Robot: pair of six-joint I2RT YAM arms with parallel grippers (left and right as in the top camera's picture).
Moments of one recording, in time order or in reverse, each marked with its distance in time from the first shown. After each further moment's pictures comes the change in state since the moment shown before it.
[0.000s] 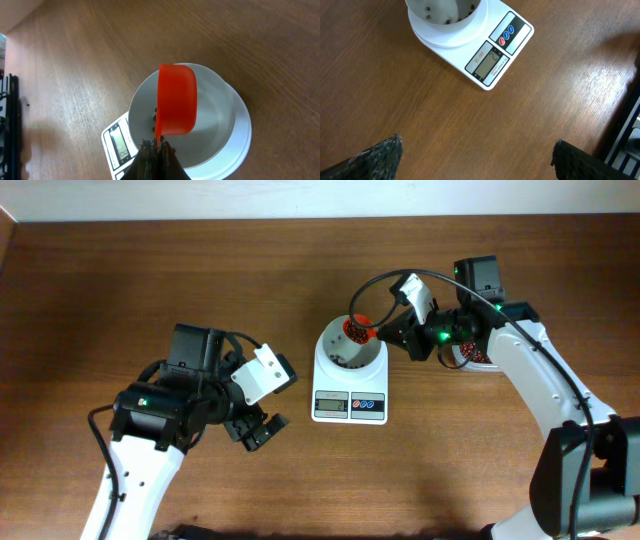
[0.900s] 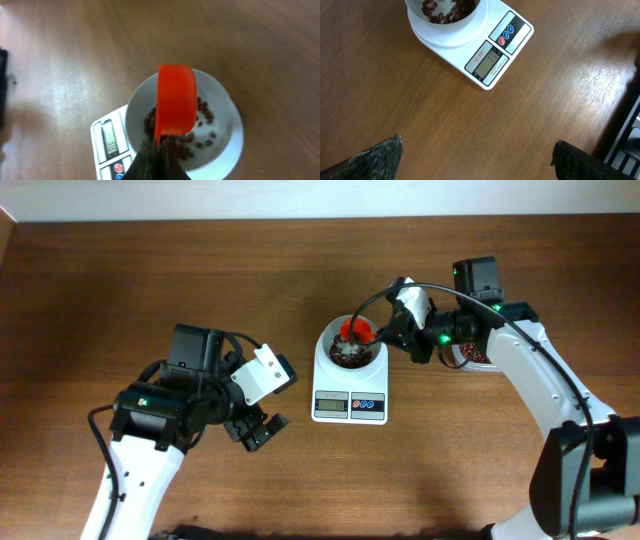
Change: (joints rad) left arm 0.000 0.000 0.000 -0.002 0.000 0.000; right arm 0.003 0.000 0.000 -0.002 -0.006 -0.171
